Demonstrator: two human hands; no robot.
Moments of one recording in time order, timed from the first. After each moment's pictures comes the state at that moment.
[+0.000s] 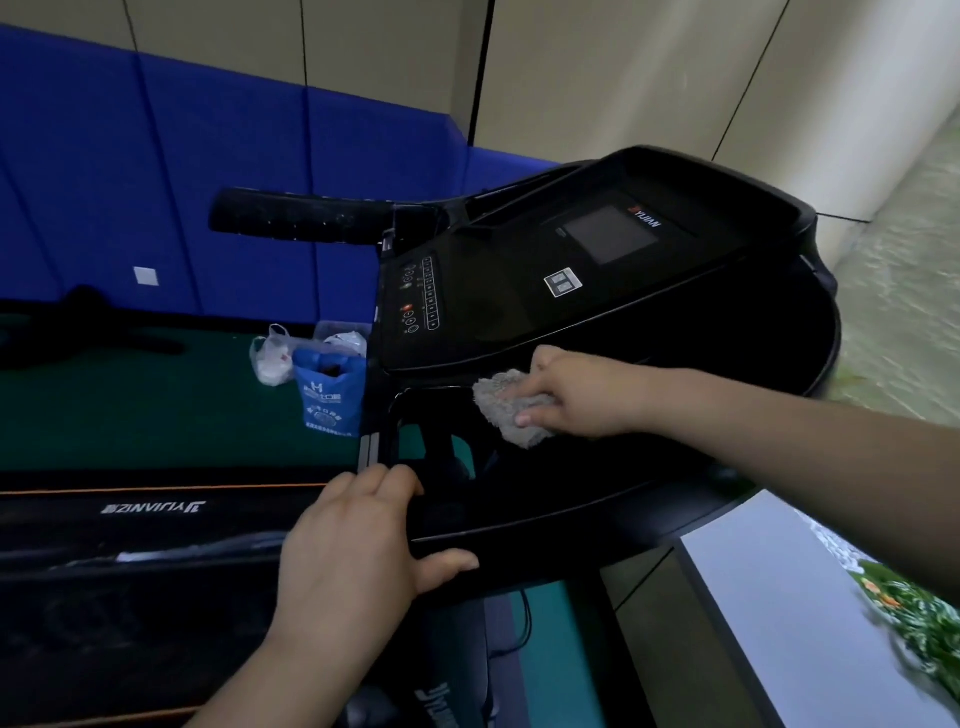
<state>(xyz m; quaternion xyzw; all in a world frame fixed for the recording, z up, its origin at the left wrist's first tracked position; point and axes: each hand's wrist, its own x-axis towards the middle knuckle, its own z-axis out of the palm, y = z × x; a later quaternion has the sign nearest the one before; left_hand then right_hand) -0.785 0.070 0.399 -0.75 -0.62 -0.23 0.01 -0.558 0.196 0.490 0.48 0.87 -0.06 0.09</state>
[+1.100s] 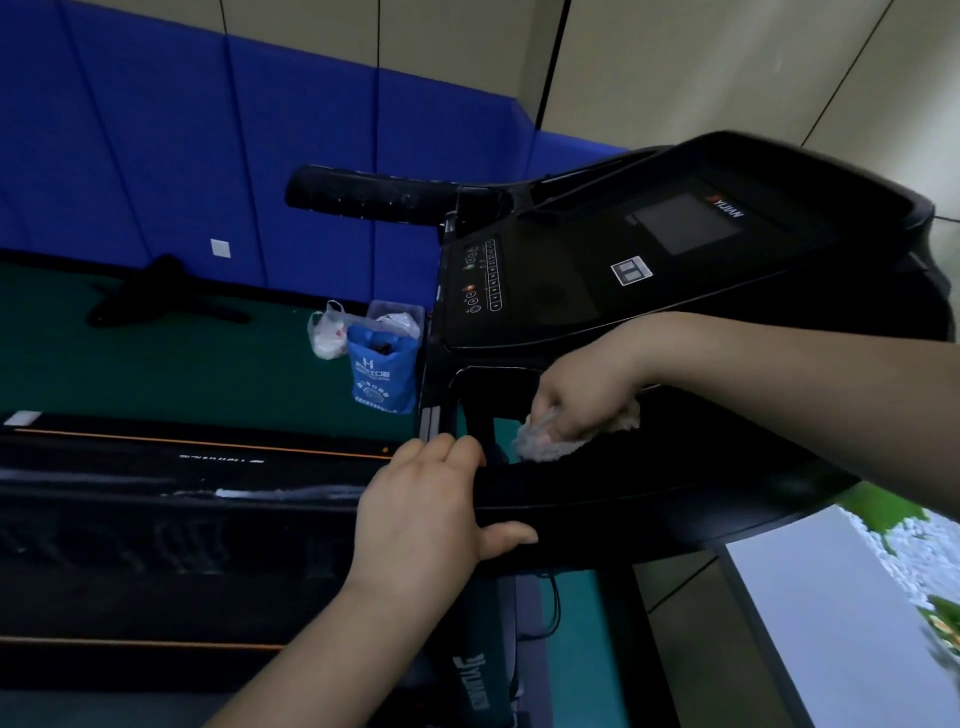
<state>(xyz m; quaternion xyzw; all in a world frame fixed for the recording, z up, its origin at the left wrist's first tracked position) -0.781 0.068 0.398 -0.74 -0.63 -0.24 0.01 -0.634 0.195 0.509 0.45 0.81 -0.15 0.35</state>
